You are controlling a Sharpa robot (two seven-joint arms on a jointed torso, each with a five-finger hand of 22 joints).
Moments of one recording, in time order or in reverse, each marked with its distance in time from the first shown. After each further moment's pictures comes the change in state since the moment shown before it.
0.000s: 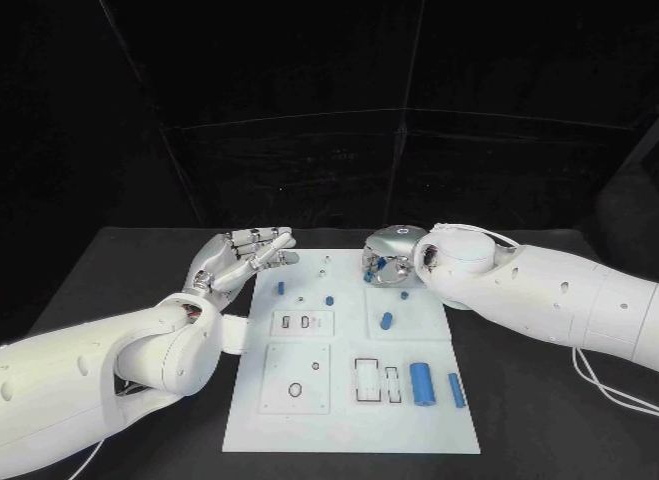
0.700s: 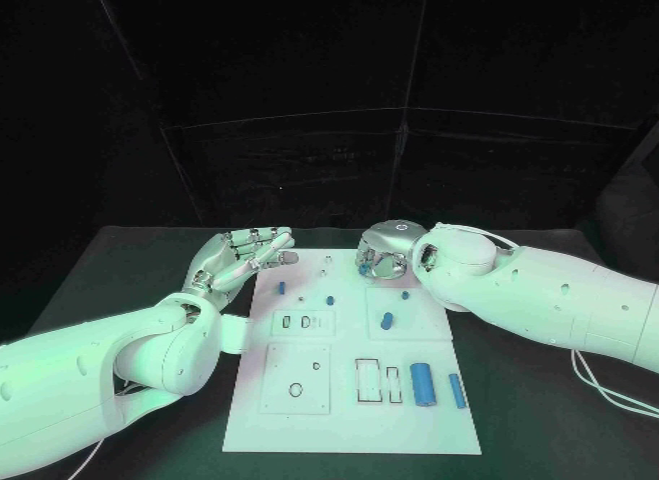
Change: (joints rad) left arm 0.002 -0.002 0.000 -0.001 0.000 0.001 -0.002; left_hand 0.005 0.005 0.005 -0.005 0.000 0.000 0.000 -0.004 0.000 -0.004 0.004 0.000 0.000 0.000 0.000 -0.004 -0.001 0.000 0.000 0.000 0.000 -0.002; right arm -0.001 -0.002 0.000 0.028 0.012 -0.120 0.000; right_hand 0.007 0.028 0.132 -0.010 -0.085 0.070 -0.015 0.020 0.001 0.098 -0.022 0.009 0.005 0.000 -0.008 0.095 0.084 -0.016 0.066 -0.017 0.091 0.149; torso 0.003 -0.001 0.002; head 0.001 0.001
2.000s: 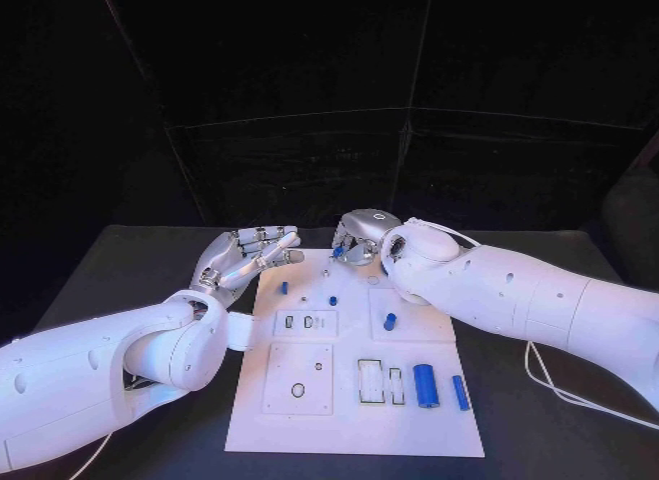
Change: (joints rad) left arm 0.004 0.018 0.000 -0.018 0.000 0.007 -0.002; left_hand 0.004 0.004 0.000 -0.011 0.000 0.000 0.000 0.000 0.000 0.000 0.000 -0.003 0.000 -0.004 0.004 -0.004 -0.002 0.000 0.000 0.000 0.000 -0.002; right arm 0.000 0.200 0.001 -0.200 0.108 -0.108 -0.050; right_hand -0.045 -0.044 0.040 0.086 0.009 0.005 -0.002 -0.018 0.000 0.000 0.000 -0.015 -0.001 0.000 0.000 0.016 -0.002 0.000 0.003 0.003 0.004 0.008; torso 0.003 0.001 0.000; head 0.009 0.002
